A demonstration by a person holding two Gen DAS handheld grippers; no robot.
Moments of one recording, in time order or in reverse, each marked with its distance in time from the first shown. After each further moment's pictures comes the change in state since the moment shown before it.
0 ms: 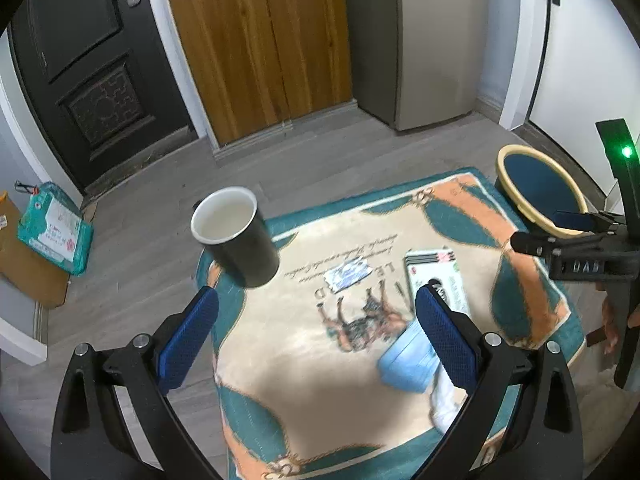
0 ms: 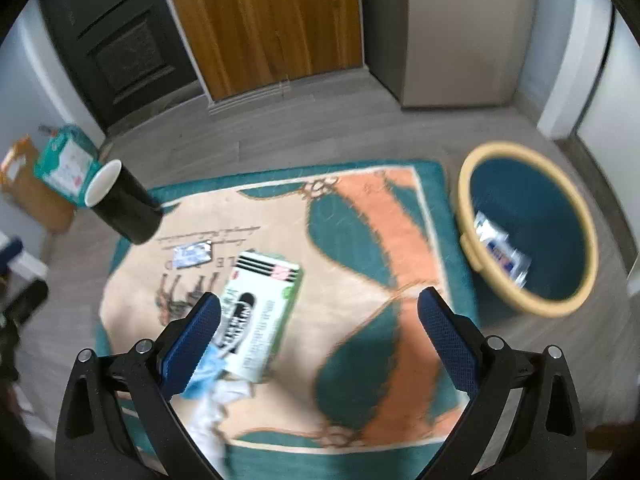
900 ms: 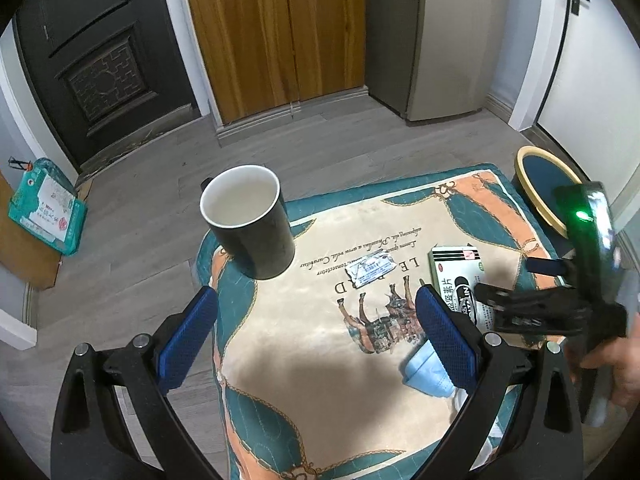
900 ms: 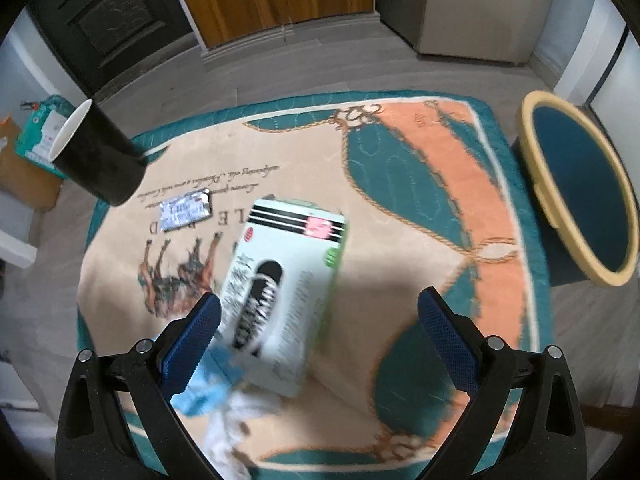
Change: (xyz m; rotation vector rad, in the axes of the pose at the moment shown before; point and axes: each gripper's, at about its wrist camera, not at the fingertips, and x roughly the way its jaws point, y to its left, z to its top) left arm 0.029 0.031 0.002 -0.047 0.045 -0.028; right arm 0.085 0.042 -0.012 -0.014 0.162 -0.035
